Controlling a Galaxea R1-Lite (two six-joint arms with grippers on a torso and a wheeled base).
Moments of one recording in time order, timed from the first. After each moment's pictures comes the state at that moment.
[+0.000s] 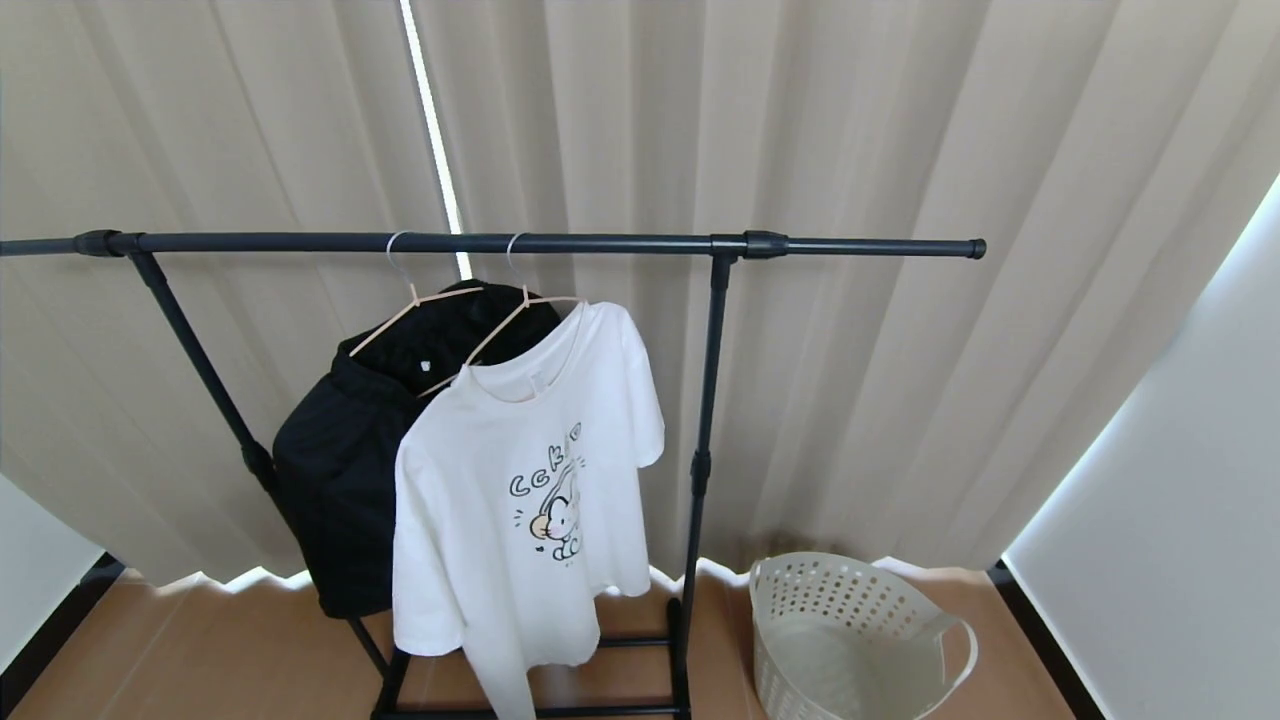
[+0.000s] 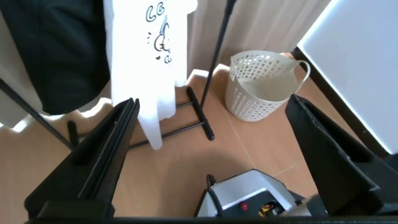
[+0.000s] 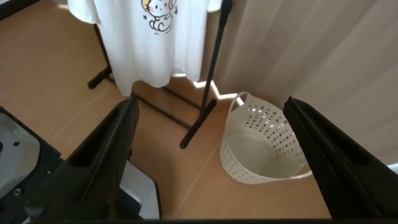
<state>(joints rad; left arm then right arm) -0.12 0.42 0.00 -0.11 -0.32 0.00 0.36 0.33 -0.03 -0.02 0.08 -0.11</state>
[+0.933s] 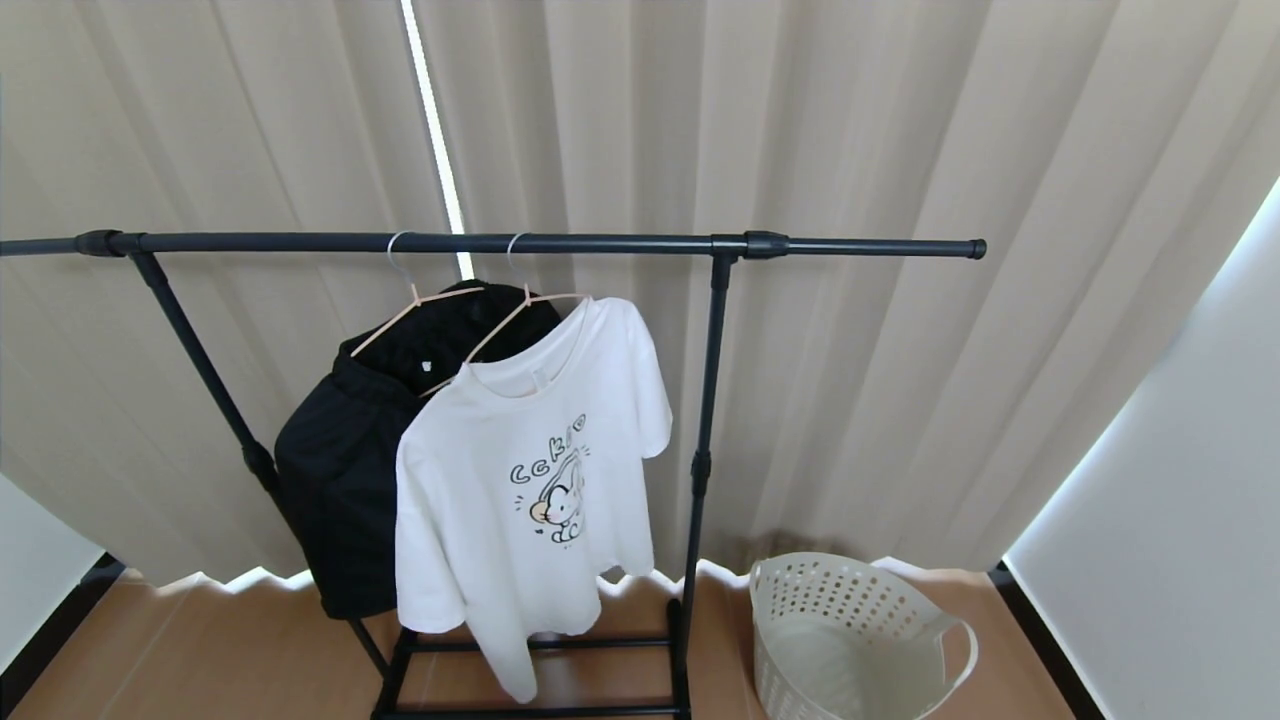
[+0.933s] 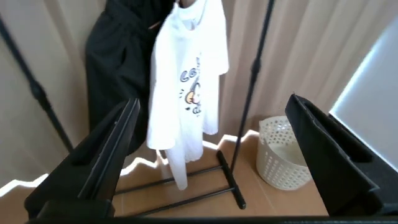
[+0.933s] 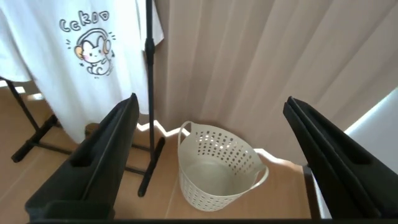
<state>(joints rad) 0.05 0.08 0.00 -0.11 -0.22 -0.01 0.05 0.06 0.00 -0.01 0.10 -0.12</state>
